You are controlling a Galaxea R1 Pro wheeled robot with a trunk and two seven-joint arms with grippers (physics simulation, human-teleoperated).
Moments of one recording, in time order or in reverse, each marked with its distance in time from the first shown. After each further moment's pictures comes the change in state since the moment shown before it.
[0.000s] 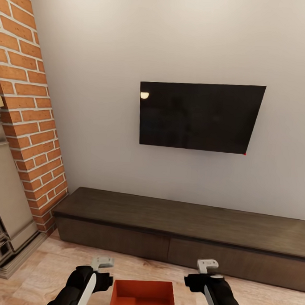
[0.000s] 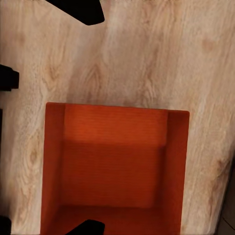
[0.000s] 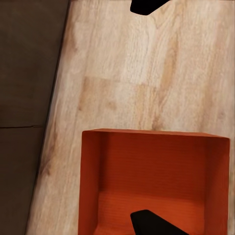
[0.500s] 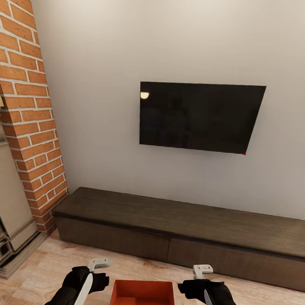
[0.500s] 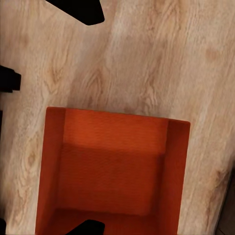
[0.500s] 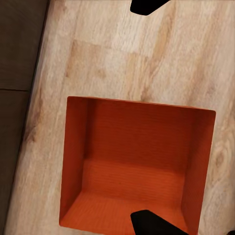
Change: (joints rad) left arm 0.000 0.007 0.040 0.007 -0.001 -0.008 0.009; right arm 0.000 0.000 -0.004 0.055 0.001 -0.009 0.143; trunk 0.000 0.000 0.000
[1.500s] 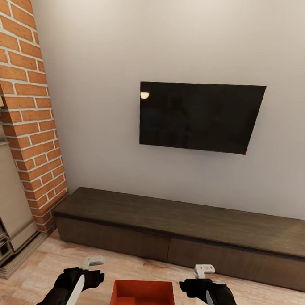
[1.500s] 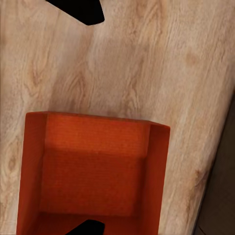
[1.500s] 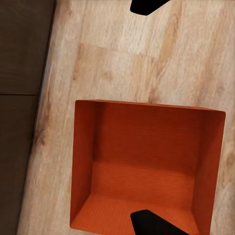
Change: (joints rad) left arm 0.000 0.059 0.003 0.020 0.002 -0.089 -0.075; right arm 0.000 -0.002 -0.028 0.019 -0.001 -0.055 0.002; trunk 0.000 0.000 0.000
